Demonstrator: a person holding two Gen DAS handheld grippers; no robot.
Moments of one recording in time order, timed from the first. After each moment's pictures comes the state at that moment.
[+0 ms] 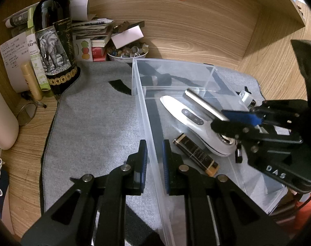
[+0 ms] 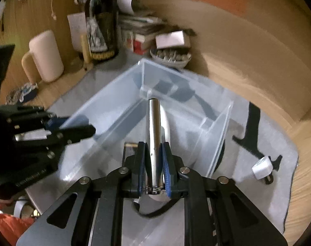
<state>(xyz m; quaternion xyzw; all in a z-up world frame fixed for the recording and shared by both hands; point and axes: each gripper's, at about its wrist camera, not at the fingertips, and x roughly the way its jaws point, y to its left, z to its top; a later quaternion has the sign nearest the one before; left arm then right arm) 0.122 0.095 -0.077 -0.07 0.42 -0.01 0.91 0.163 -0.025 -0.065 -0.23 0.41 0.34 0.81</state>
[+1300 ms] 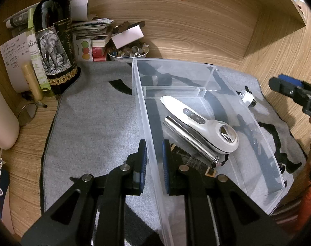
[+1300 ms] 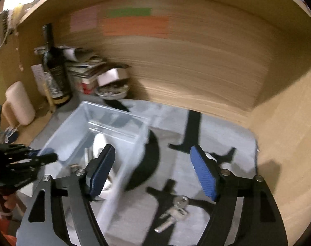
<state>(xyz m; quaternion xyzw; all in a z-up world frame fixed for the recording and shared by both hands) 0.121 0.096 -0.077 -0.07 0.42 -0.01 0.91 0.179 -0.113 -0.005 -0.14 0.34 0.22 0.90</state>
